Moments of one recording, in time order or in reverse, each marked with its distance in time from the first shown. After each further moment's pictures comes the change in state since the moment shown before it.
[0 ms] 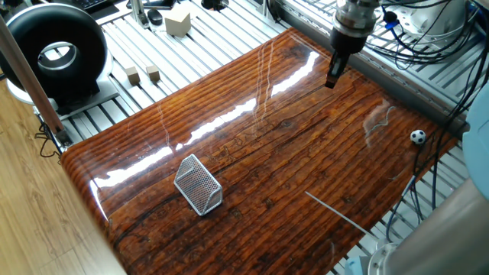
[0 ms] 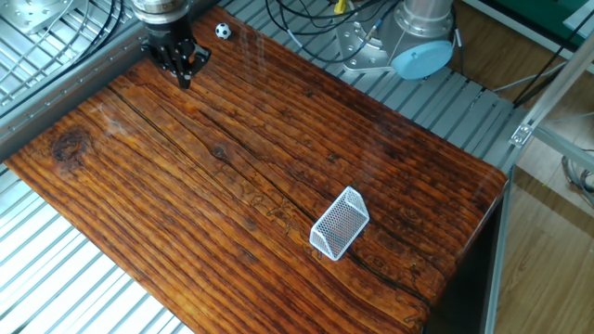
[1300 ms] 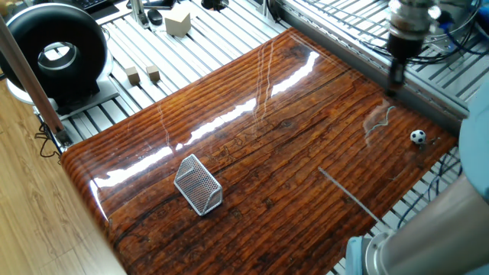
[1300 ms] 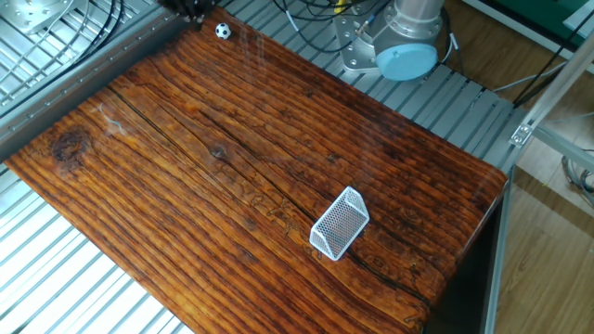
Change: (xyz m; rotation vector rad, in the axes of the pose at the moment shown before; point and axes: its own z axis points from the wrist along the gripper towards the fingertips) arm 0.172 -0.032 -0.008 -0.028 0.222 -0.097
